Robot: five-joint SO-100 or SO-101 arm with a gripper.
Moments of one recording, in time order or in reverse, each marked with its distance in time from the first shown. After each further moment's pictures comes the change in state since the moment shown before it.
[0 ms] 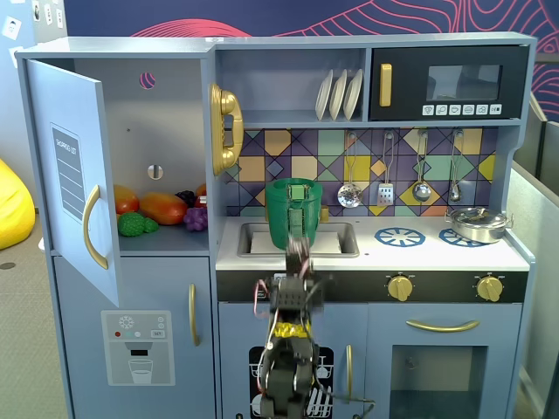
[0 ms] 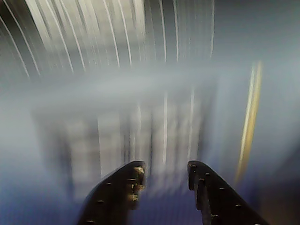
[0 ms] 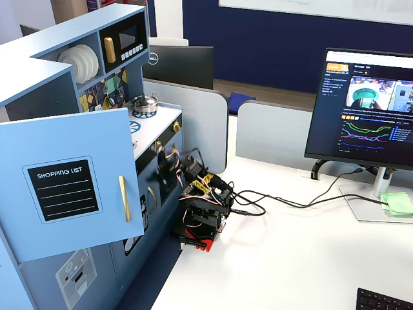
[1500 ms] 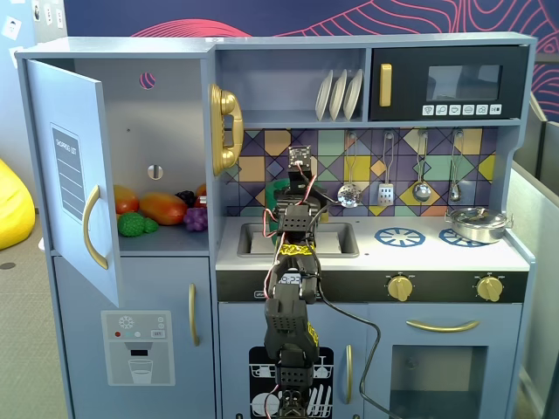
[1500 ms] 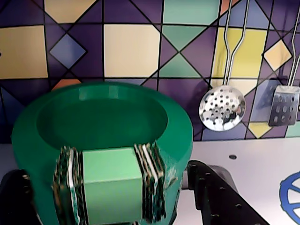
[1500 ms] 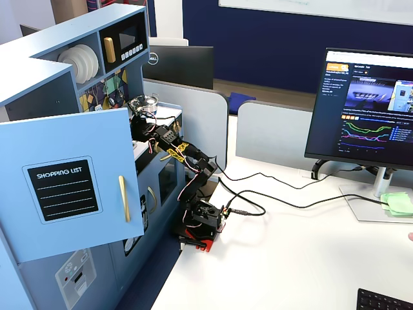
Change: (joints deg) arm 0.0 -49.7 -49.0 -28.0 -1.4
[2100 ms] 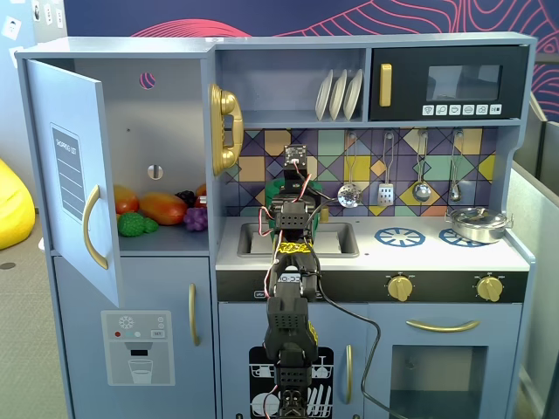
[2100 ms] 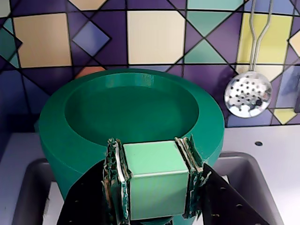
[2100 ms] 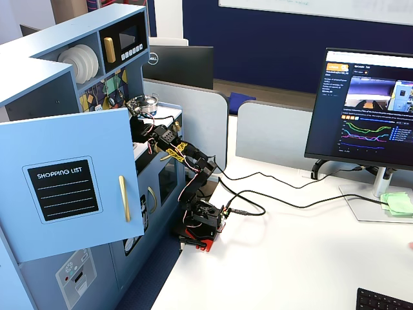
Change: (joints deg) arm -3.6 -0.7 -2.7 4.1 2.4
